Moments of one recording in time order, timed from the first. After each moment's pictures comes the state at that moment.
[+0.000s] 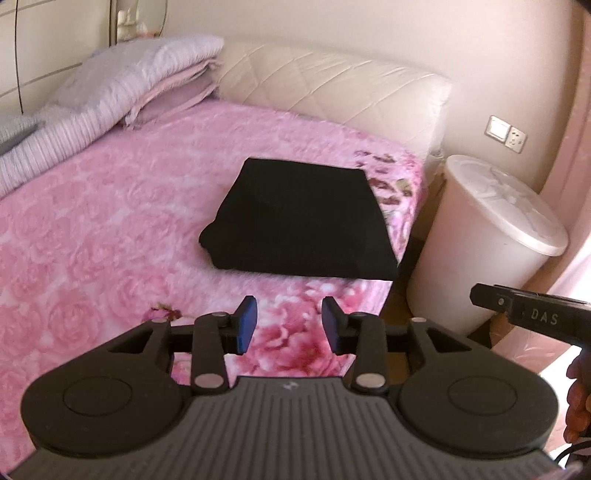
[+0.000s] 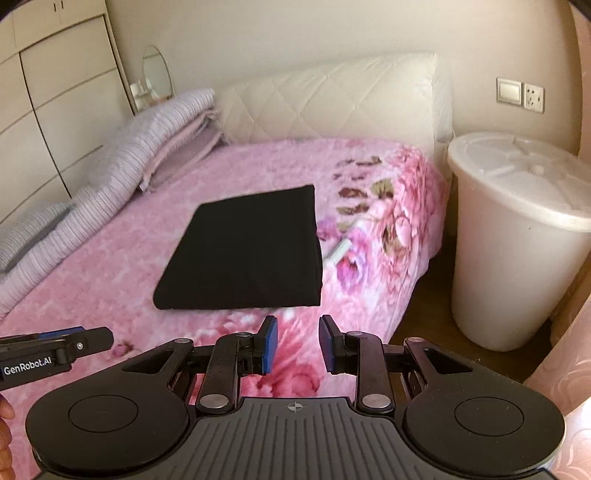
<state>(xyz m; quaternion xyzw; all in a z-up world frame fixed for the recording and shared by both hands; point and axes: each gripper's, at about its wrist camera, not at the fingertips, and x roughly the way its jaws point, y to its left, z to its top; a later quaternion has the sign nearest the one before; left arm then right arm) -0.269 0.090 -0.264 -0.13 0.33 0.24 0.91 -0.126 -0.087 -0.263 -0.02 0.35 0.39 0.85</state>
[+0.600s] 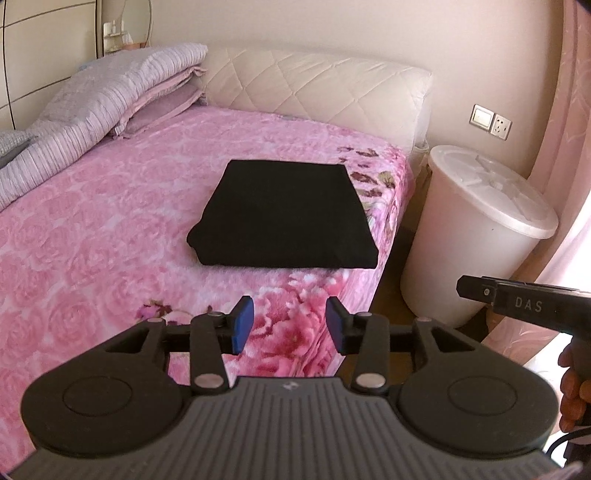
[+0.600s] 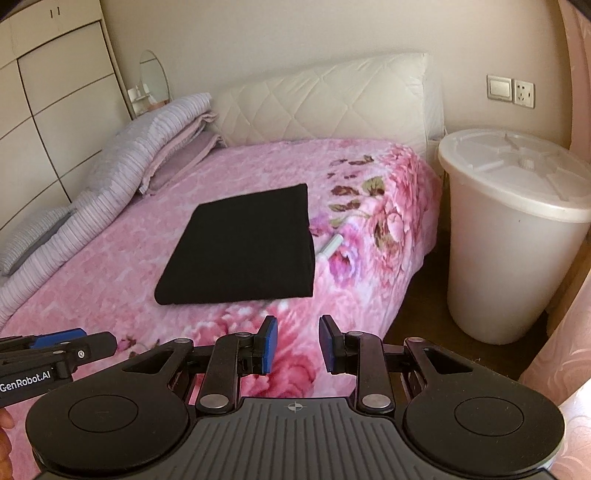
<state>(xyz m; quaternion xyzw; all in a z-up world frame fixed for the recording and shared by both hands) -0.268 0.069 -0.264 -0.11 0.34 0.22 0.91 -0.127 -0.102 -0.264 -0.01 0.36 0.39 0.85</state>
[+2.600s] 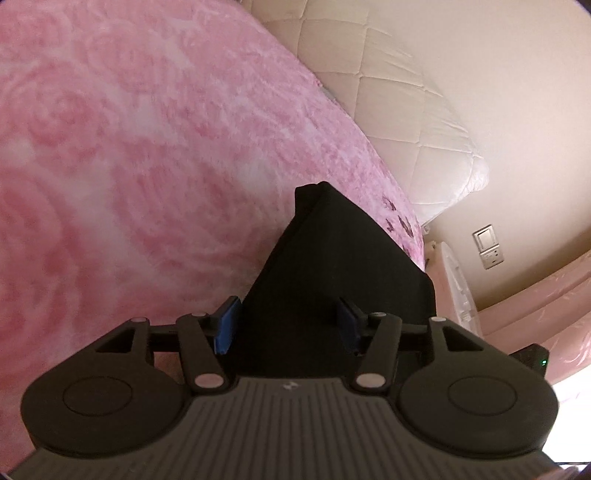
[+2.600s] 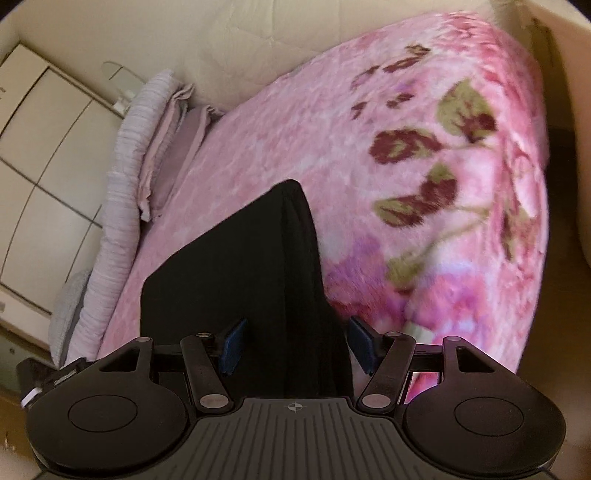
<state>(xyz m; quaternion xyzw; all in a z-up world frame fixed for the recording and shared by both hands) -0.095 0.384 -0.414 -0.45 0.30 0.08 0.84 0.144 0.071 -0.386 0.14 0.51 0.46 0.71</state>
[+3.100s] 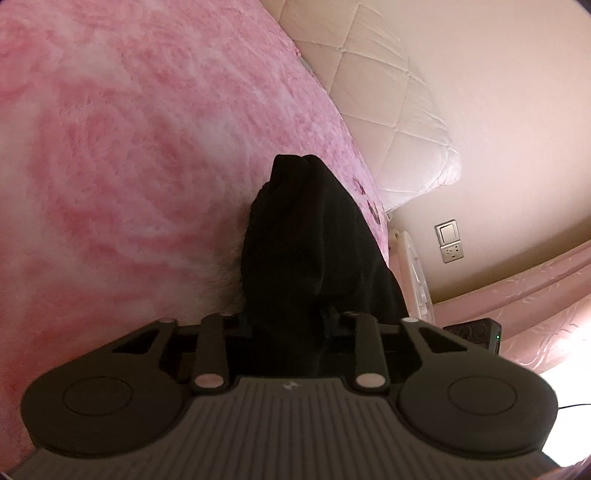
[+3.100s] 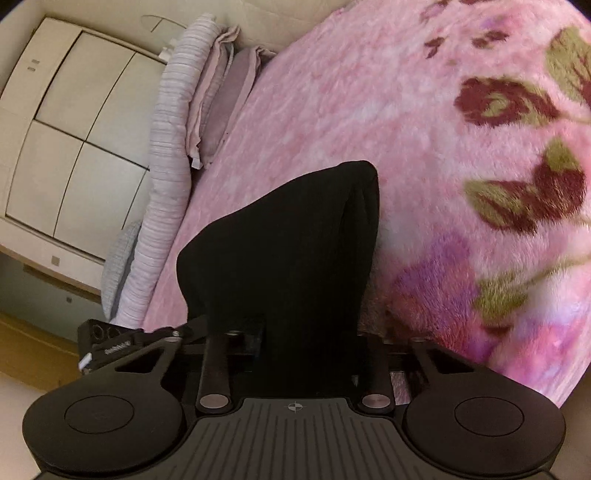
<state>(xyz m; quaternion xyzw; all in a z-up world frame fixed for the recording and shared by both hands) -0.060 0.389 -0.442 -0.50 0.30 0.00 0.81 0.180 0.110 -0.410 0.15 0.57 0.54 0.60</state>
